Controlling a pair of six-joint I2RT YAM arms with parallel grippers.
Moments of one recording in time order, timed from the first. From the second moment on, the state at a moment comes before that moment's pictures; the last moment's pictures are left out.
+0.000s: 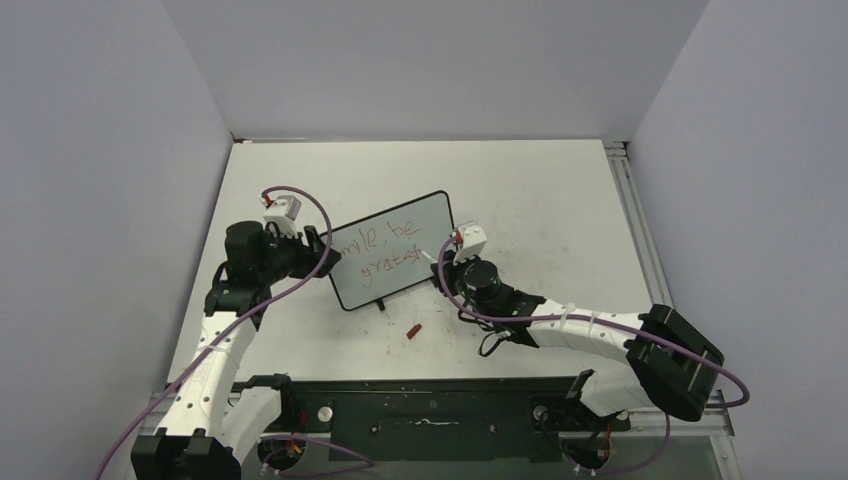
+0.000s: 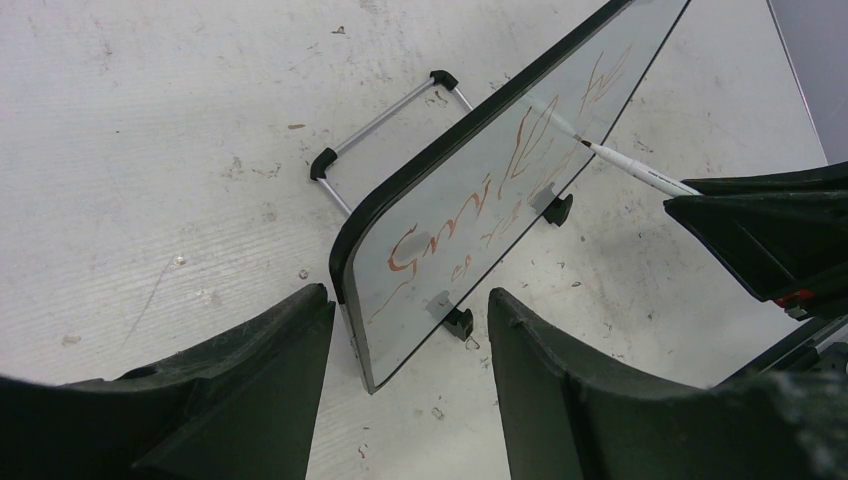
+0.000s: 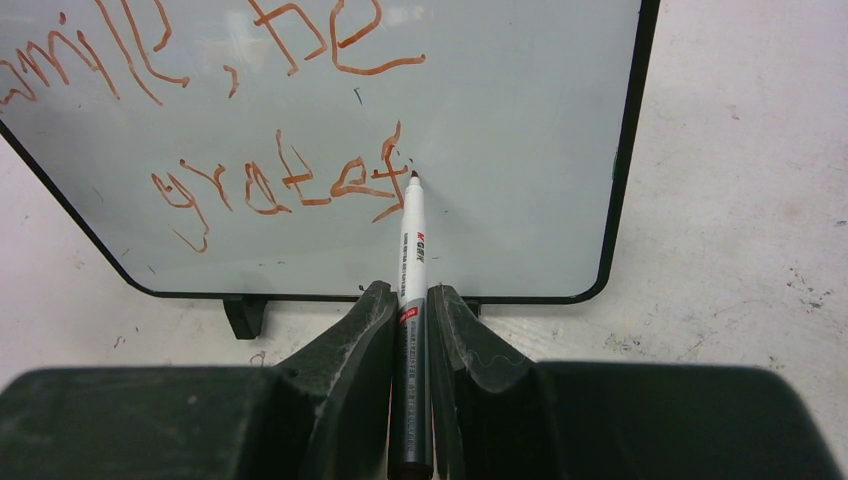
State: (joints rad) left arm -0.04 0.90 0.70 -0.31 0.46 -0.23; right arm 0.92 1.34 0.60 0.43 0.34 0.32
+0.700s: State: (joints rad) left arm -0.04 0.90 0.70 -0.31 0.46 -0.23; right arm 0.92 1.34 0.55 0.42 0.37 0.33
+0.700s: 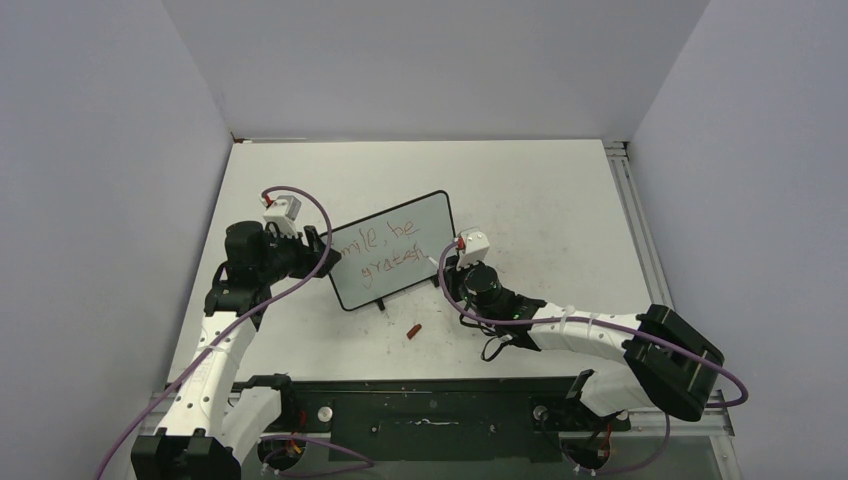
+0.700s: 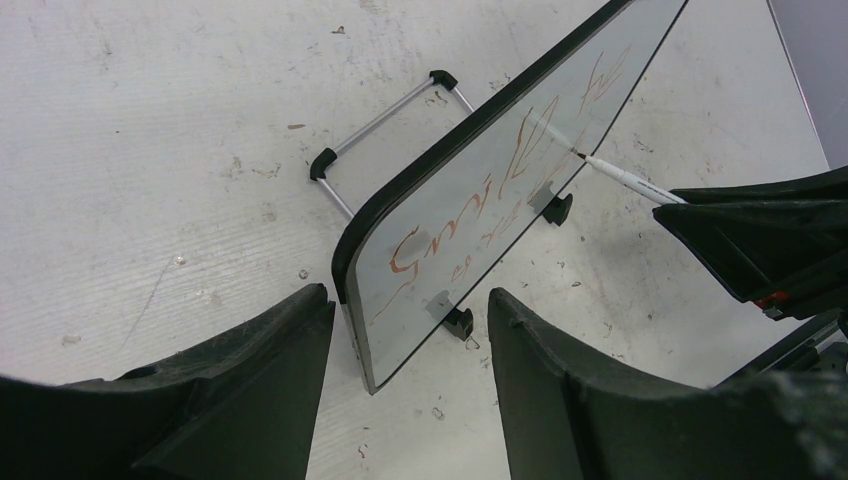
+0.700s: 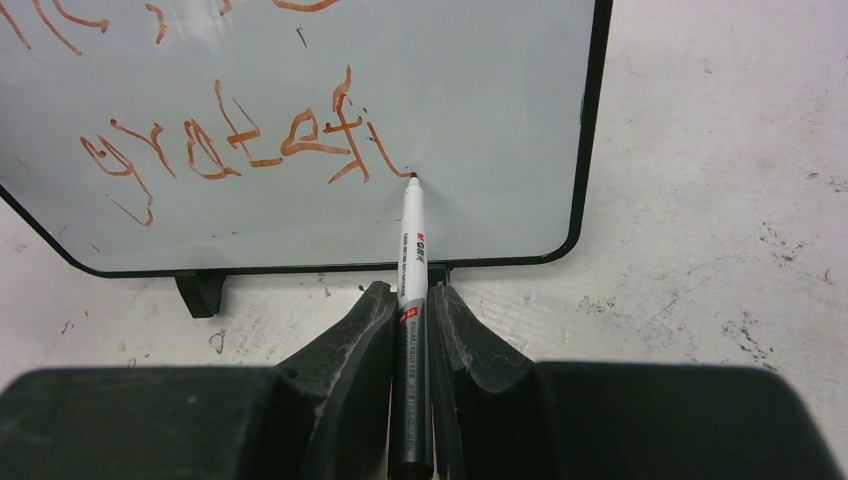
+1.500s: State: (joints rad) left arm -0.04 0.90 0.70 -0.31 0.46 -0.23; right arm 0.92 1.34 0.60 0.41 0.40 0.29
